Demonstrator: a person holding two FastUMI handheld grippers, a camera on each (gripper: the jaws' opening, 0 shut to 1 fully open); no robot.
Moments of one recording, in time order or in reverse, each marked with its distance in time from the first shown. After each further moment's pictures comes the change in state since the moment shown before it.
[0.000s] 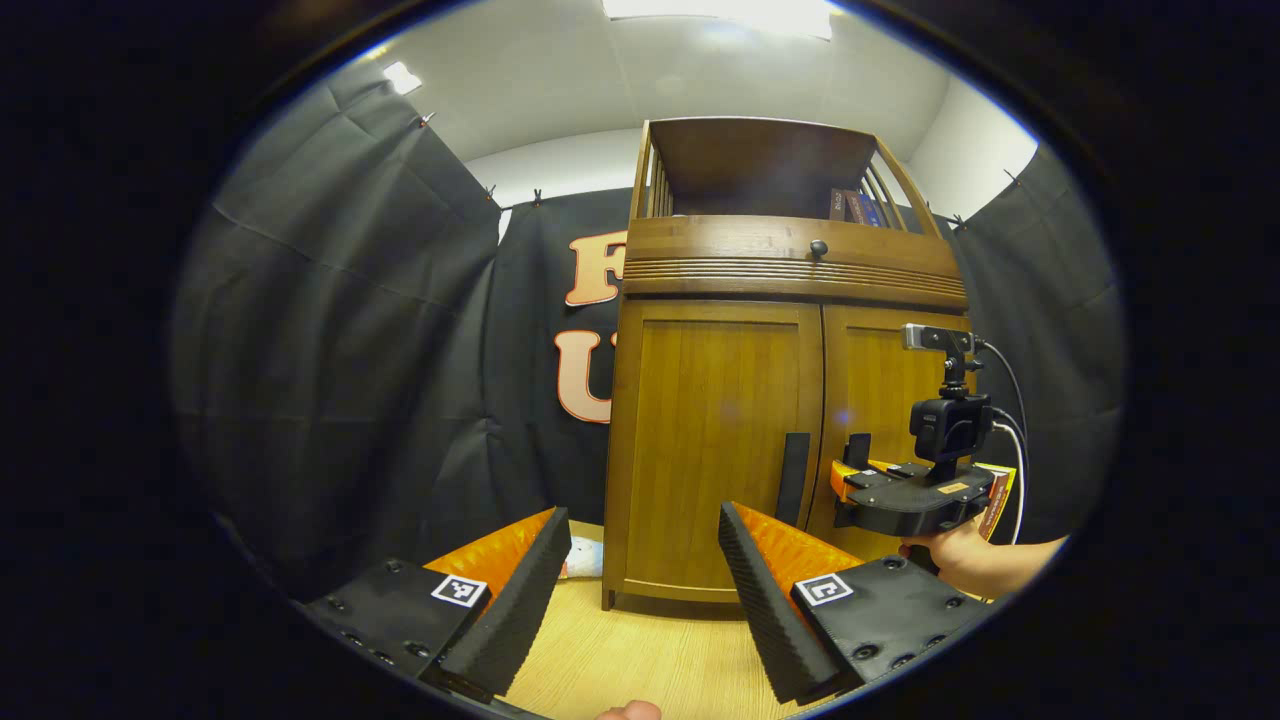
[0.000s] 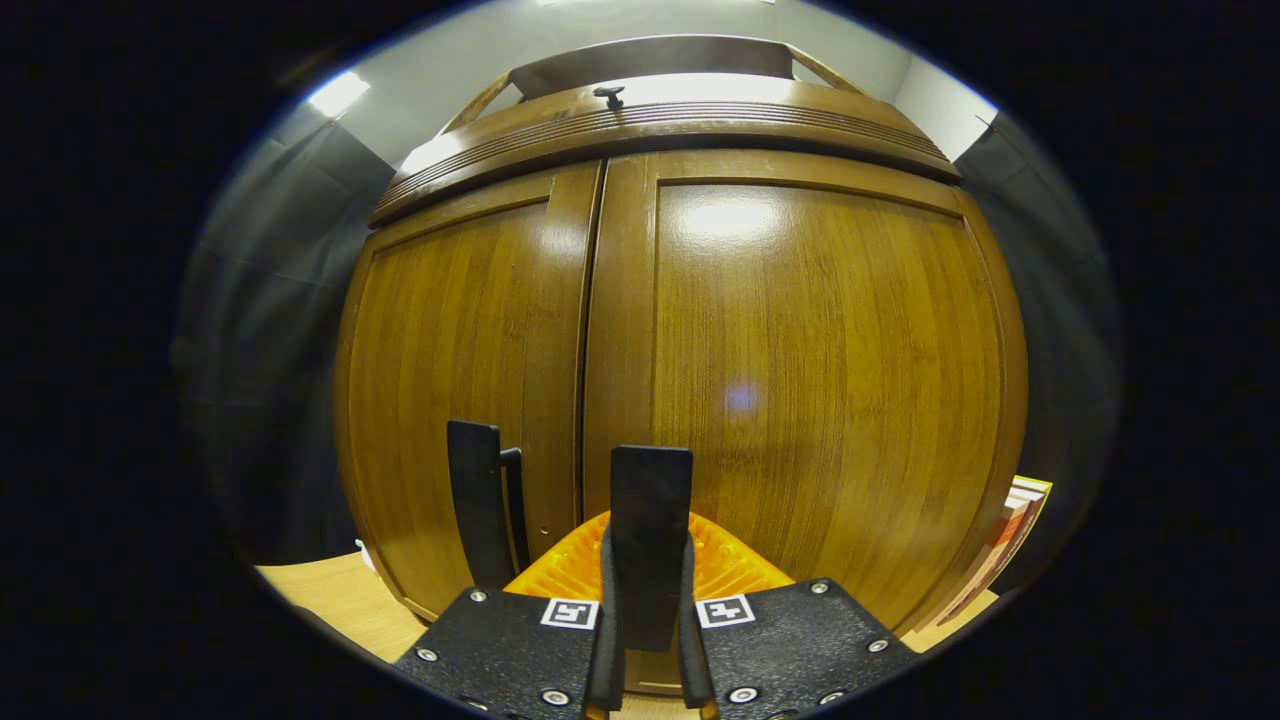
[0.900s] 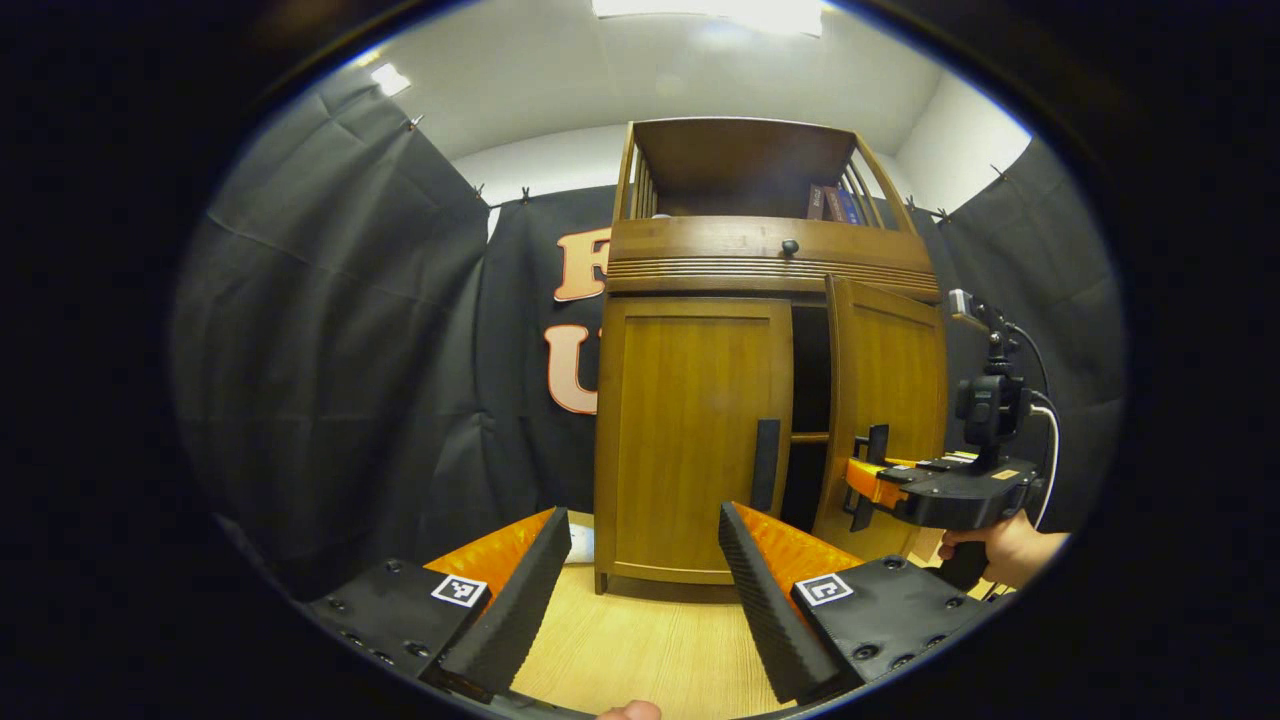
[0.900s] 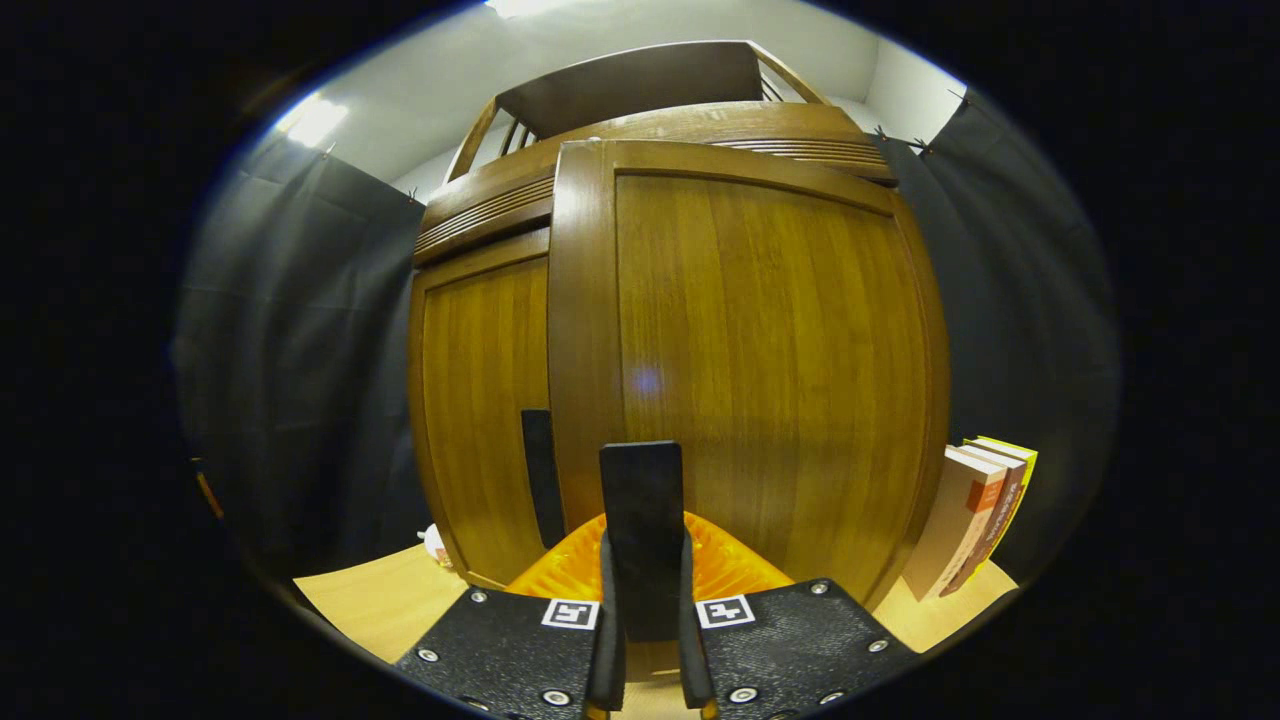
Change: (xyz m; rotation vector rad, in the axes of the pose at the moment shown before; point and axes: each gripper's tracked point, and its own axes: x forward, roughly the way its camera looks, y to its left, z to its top) left arm -0.036 -0.020 0.001 0.020 0.026 -0.036; right arm -0.100 -0.011 0.003 0.060 0.012 0.088
